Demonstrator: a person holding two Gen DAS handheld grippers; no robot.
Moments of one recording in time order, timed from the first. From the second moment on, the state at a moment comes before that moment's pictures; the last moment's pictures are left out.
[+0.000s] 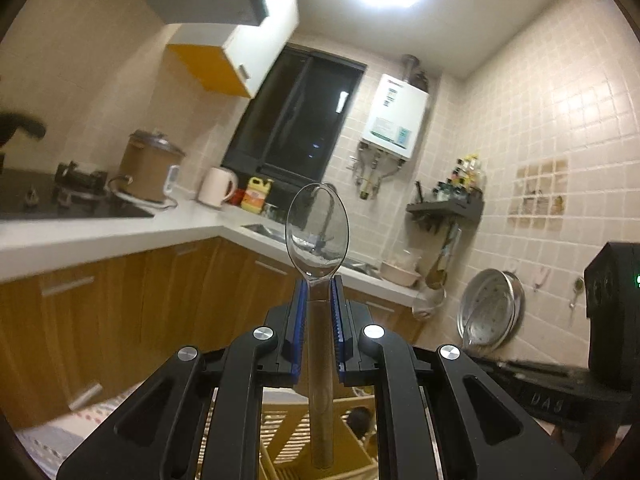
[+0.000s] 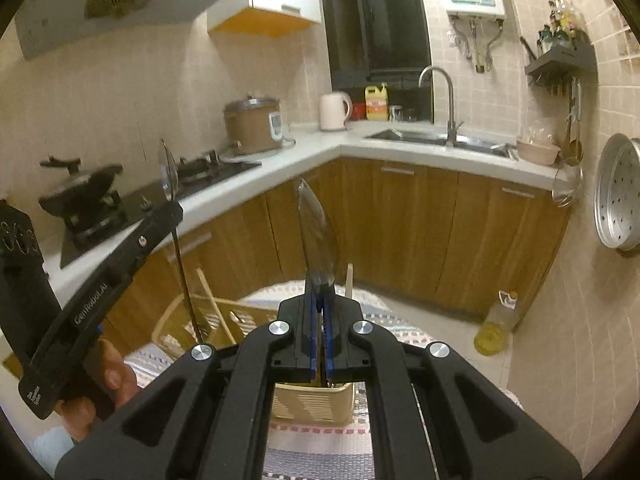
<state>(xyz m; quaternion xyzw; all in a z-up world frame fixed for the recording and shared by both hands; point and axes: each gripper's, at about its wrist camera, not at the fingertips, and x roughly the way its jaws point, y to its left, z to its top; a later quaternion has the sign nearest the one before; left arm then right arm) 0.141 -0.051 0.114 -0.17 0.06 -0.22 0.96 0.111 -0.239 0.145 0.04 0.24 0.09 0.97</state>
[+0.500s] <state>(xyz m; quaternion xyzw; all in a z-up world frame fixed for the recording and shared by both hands) 0.157 -0.059 0.076 -0.13 0.12 -0.20 0.96 0.142 -0.238 0.090 0.05 0.33 0.09 0.94</state>
